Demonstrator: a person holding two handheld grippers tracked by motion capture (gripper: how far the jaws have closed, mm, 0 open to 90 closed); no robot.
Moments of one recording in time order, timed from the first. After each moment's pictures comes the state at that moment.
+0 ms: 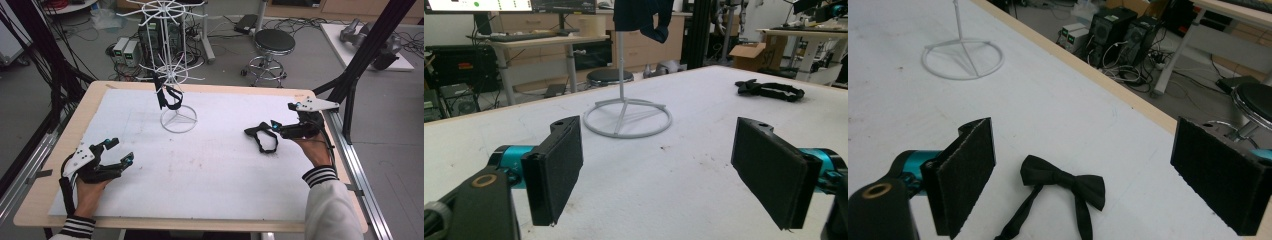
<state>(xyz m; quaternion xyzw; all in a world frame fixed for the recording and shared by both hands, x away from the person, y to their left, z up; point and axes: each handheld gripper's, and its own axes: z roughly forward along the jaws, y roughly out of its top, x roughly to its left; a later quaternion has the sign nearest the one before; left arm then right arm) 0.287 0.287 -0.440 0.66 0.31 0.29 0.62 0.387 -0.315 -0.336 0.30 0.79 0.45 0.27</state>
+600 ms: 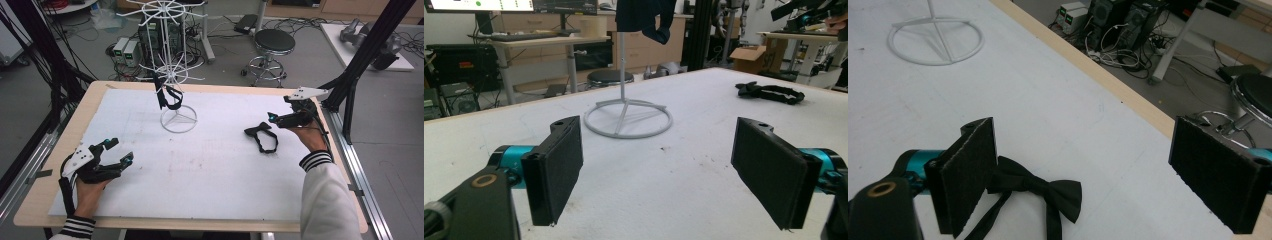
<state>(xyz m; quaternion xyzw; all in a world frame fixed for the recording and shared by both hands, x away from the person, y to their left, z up) 0.286 0.288 -0.440 0.66 0.32 0.28 0.62 0.428 -0.310 -0.337 0.30 0.82 0.41 0.27</state>
